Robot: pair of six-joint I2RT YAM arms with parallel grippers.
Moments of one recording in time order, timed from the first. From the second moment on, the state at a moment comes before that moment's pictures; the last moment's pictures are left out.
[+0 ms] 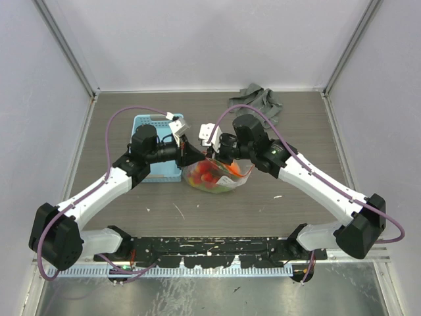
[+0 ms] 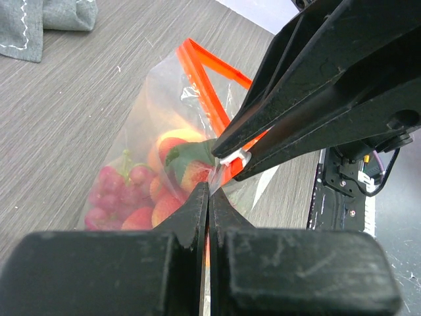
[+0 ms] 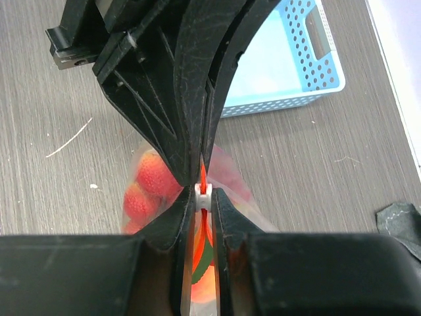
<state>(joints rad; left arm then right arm) -0.52 1.22 0.83 0.15 0.72 -0.15 0.75 1.31 1.21 -0.42 -0.38 -0.53</state>
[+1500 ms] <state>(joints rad) -0.51 1.38 0.88 0.32 0.93 -0.12 0.74 1.39 1.39 -0.63 -0.38 -0.52</state>
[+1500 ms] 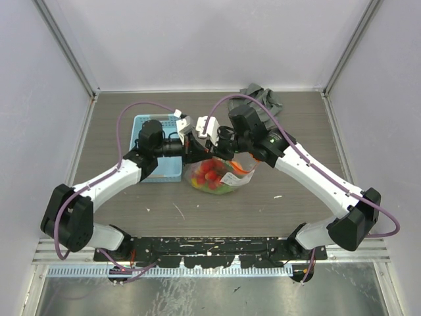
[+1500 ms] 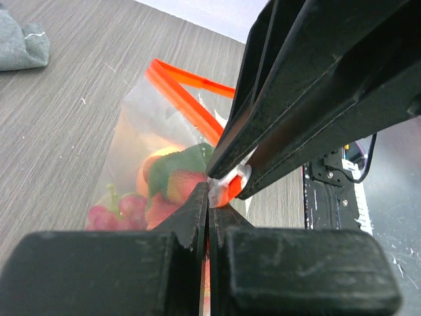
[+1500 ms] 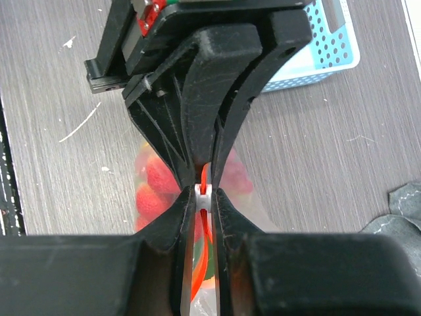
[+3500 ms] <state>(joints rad) -0.41 1.35 0.72 0.63 0.86 -0.33 0.66 1.32 1.31 -0.73 -0.22 -0.38</state>
